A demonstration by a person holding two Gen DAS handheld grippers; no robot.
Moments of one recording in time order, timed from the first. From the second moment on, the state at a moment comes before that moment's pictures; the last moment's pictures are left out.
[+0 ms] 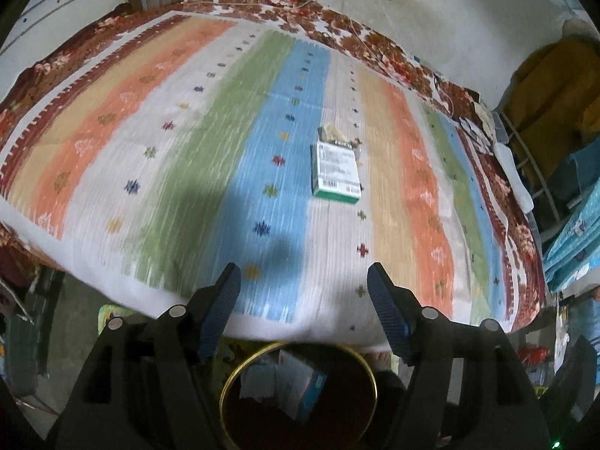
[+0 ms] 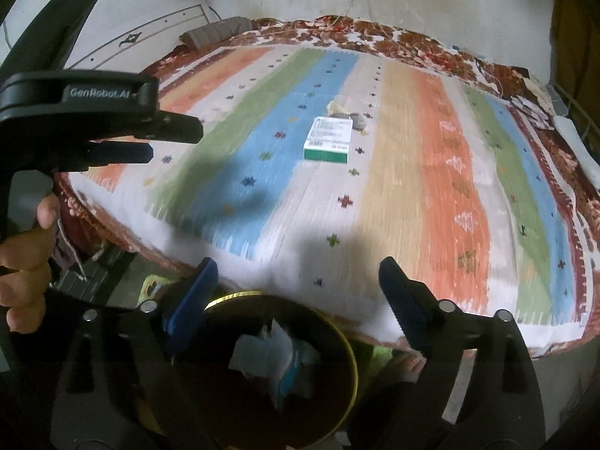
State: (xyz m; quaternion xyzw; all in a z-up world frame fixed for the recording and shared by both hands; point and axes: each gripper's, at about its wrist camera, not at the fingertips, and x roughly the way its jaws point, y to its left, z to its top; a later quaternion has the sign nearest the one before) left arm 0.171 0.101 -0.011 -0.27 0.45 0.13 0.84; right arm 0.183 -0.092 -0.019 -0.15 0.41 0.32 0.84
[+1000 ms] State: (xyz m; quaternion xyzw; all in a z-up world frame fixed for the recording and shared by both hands) left arm 0.311 0.181 -0.062 -0.28 0.47 0.11 0.83; right arm 0.300 -0.021 -0.085 -0.12 0.41 0.28 0.86
